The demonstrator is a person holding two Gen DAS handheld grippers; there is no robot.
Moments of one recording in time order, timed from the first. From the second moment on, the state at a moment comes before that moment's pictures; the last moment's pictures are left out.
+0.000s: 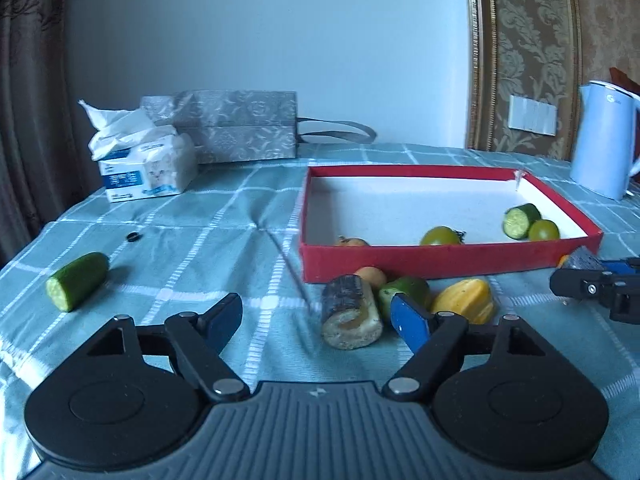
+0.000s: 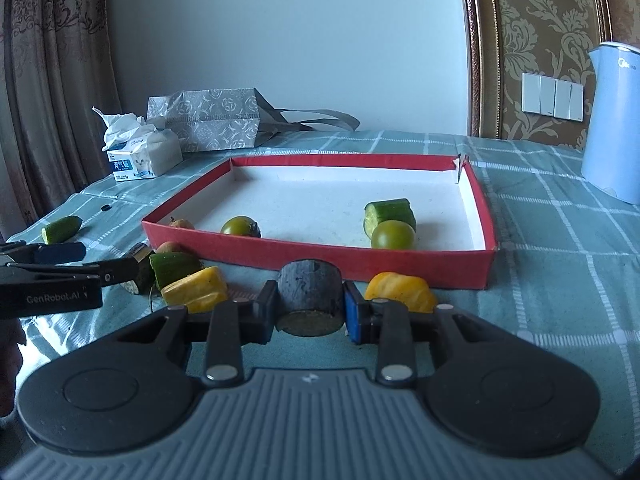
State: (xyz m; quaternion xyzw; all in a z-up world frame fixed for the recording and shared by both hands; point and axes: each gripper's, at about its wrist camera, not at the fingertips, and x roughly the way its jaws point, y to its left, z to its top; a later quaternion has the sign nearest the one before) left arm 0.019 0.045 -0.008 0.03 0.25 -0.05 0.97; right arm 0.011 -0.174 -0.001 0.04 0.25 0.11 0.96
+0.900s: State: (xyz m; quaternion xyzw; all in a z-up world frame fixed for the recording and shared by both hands) left arm 0.029 0.044 -0.013 0.02 0.27 -0.03 0.96; right arm 0.009 -0.182 0.002 0.06 0.24 0.10 0.96
